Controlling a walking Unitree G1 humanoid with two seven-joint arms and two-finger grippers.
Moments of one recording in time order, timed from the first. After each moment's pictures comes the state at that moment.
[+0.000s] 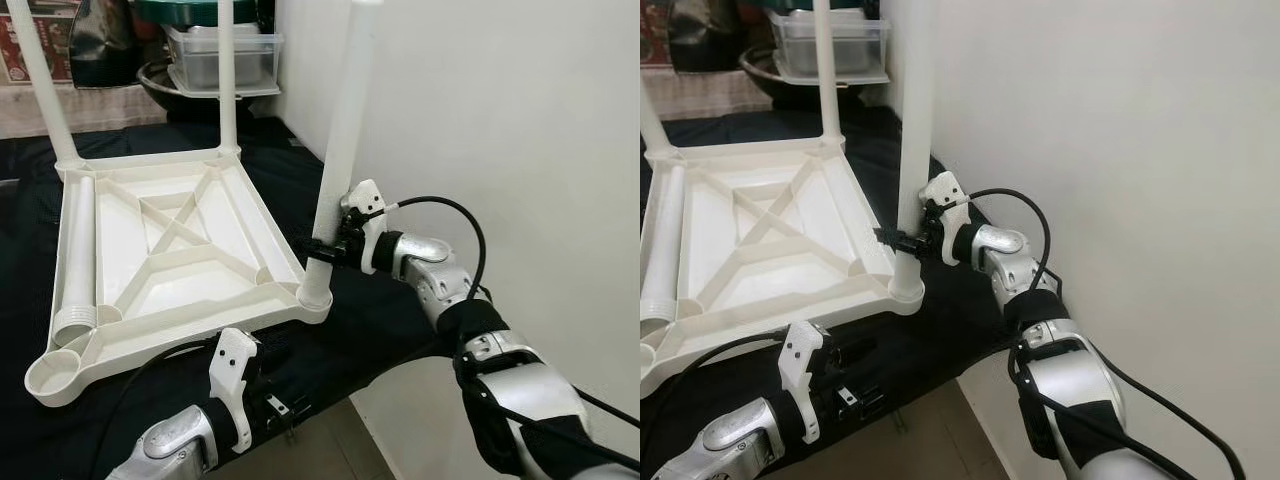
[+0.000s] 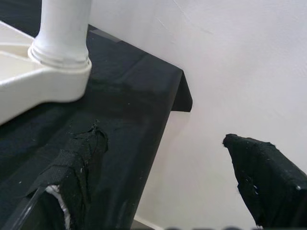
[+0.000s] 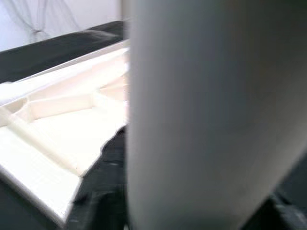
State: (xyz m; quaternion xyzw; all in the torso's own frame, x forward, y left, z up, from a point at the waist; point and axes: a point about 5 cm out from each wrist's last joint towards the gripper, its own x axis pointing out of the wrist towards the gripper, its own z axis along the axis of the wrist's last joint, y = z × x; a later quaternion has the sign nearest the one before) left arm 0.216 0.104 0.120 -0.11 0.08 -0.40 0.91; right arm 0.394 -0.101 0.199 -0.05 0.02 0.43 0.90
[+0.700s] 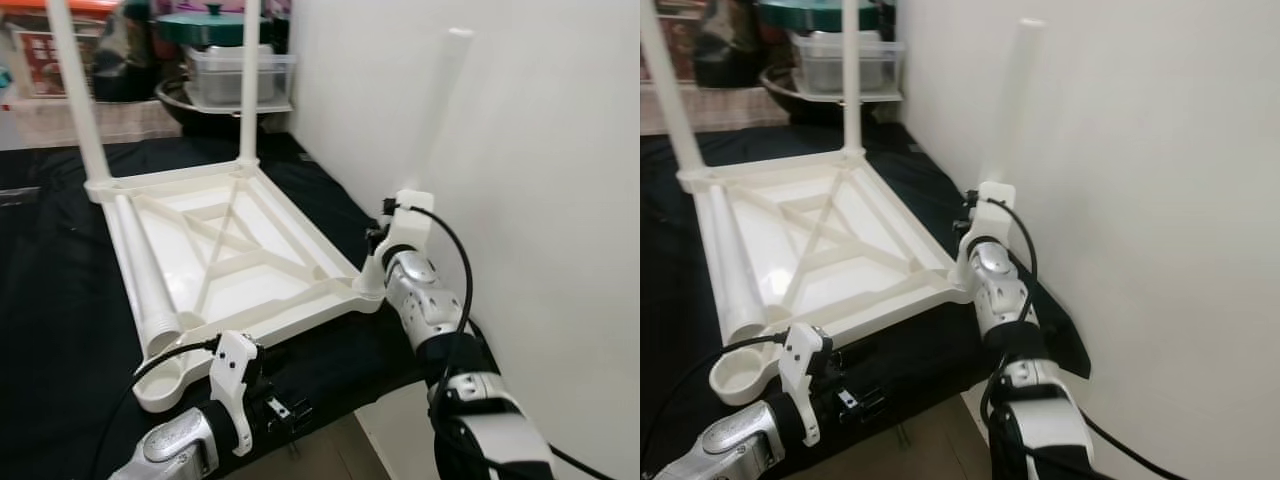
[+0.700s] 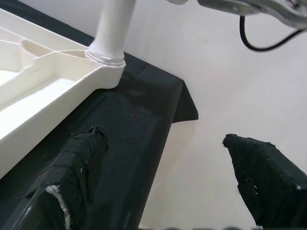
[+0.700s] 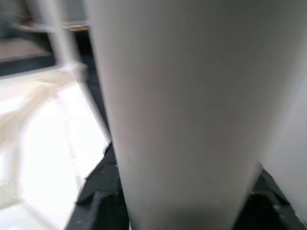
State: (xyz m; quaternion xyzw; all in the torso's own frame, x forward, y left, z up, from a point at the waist) left arm 0.214 0.105 0.120 -0.11 0.08 -0.40 0.91; right arm 0.375 -0.104 0.177 0.06 0.05 0.08 0.99
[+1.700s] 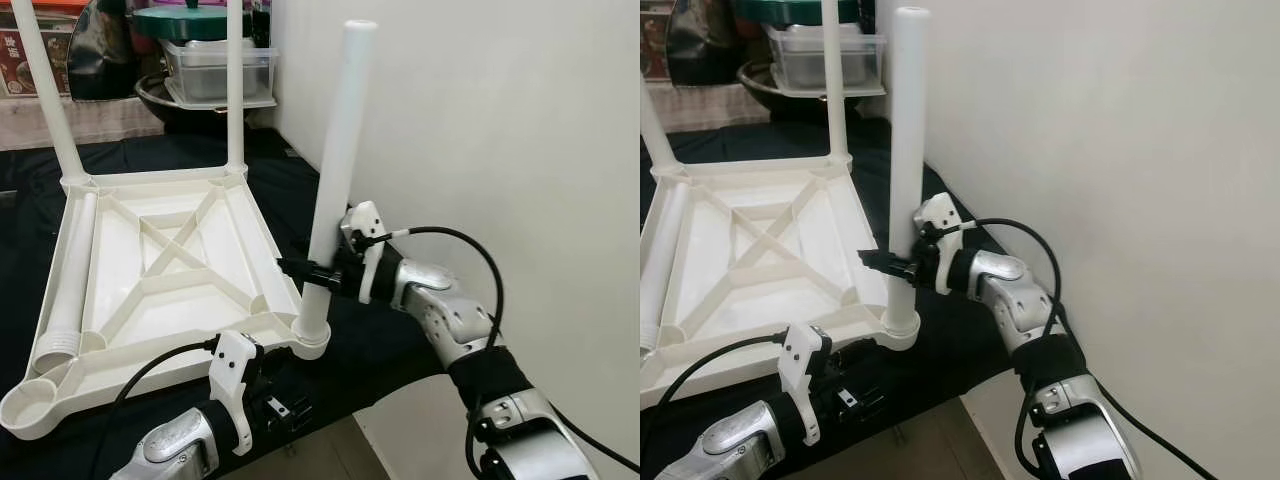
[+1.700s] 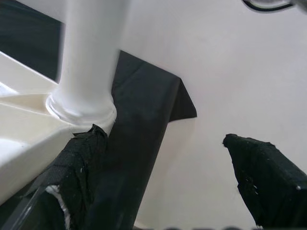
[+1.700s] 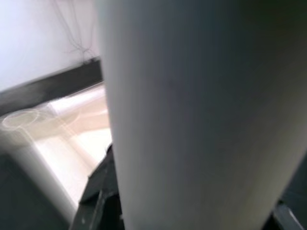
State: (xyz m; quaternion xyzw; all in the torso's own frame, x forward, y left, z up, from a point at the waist) left arm 0.213 0.105 0.119 -0.12 0.07 -0.39 0.91; right arm 0.358 -0.074 0.192 -0.01 0.03 0.47 0.88
